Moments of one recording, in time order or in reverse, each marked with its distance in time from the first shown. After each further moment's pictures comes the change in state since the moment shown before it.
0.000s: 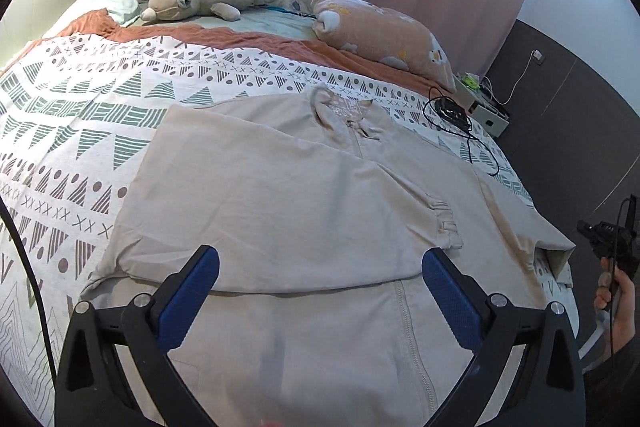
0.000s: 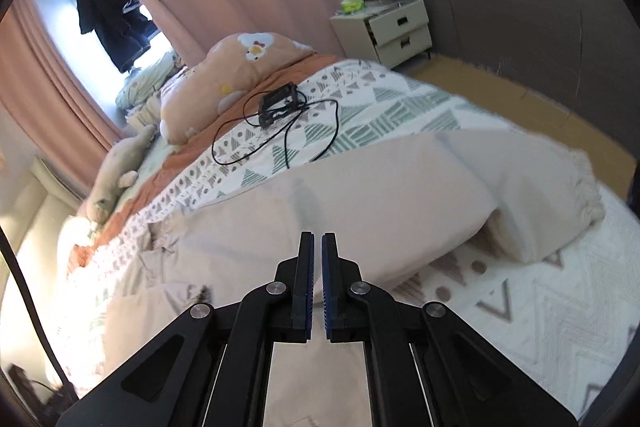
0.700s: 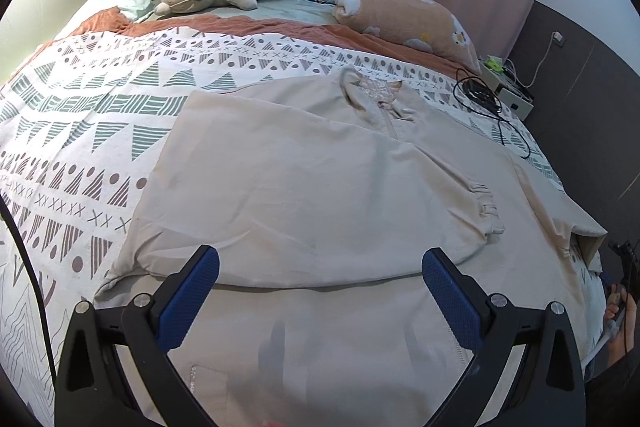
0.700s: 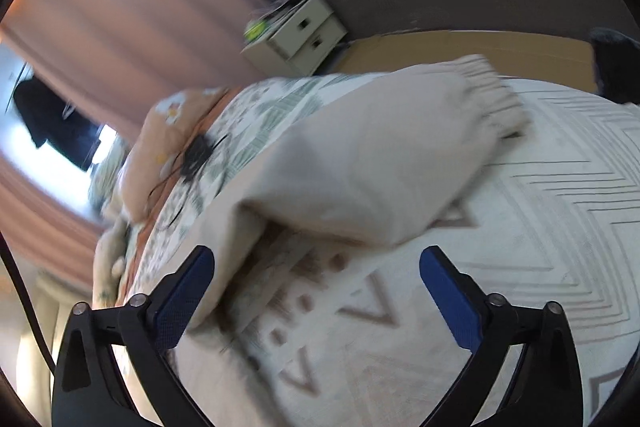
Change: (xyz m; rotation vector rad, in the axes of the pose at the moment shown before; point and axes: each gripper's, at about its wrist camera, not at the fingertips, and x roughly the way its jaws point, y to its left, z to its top) left arm 0.017 0.018 -0.012 0.018 0.032 0.105; right arm 0.016 -0.154 -0.043 0.350 -0.129 -0.036
